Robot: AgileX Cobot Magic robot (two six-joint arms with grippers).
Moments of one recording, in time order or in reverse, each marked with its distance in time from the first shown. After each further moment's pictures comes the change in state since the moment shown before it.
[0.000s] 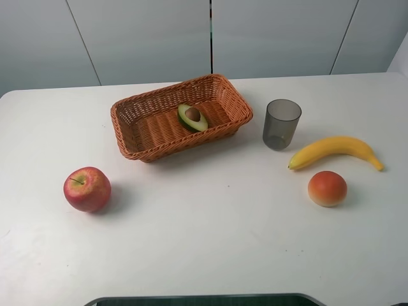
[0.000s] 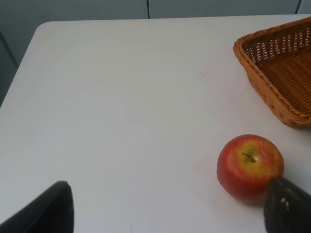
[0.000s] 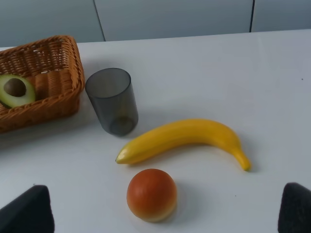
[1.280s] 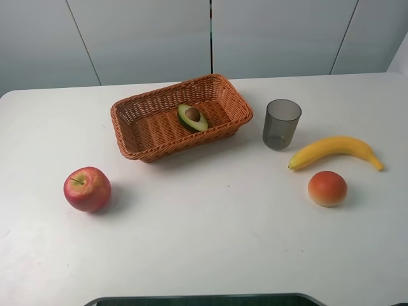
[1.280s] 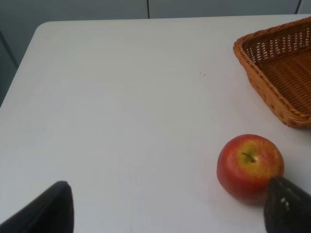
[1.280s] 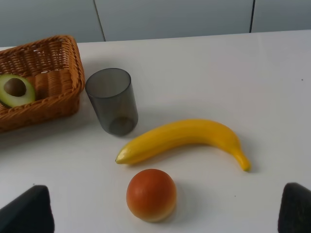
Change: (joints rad) left arm 0.000 0.000 0.000 0.000 0.000 -0.002; right arm 0.000 0.000 0.000 0.000 0.000 -0.002
